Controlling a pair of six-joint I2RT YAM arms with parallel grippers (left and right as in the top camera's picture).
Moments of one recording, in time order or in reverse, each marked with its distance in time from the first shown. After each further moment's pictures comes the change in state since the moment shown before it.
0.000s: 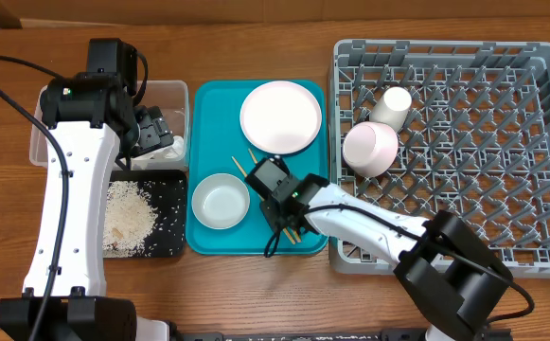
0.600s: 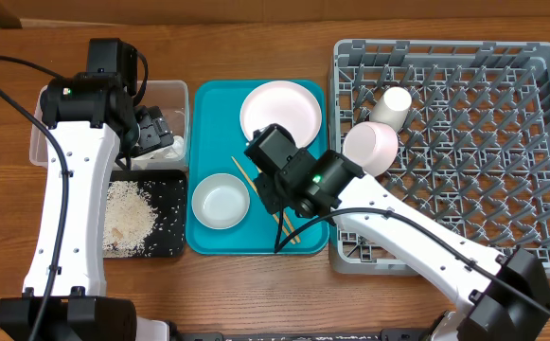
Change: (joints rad) left arm 0.000 0.000 0.000 0.000 0.000 0.000; right arm -0.007 -0.178 0.210 -0.222 -0.037 0.000
